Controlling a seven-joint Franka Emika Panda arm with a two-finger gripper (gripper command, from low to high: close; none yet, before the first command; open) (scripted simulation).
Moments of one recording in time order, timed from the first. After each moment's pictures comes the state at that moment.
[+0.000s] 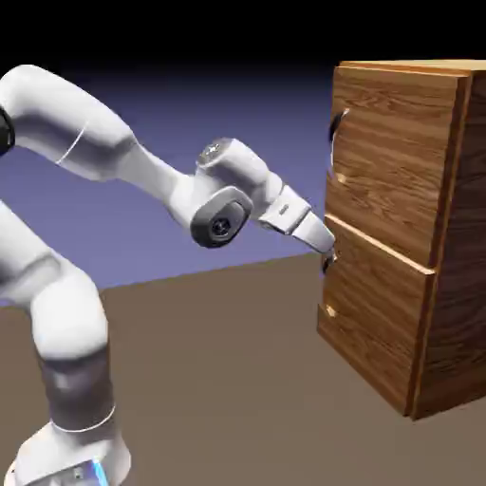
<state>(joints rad) -0.03 -0.59 0.05 -2.78 0.12 3.04 0.79</state>
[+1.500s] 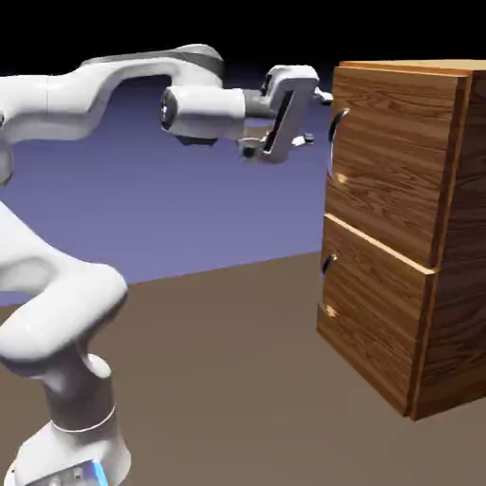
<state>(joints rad) -0.78 -0.87 0.89 -2.30 2.07 3.04 1.60</state>
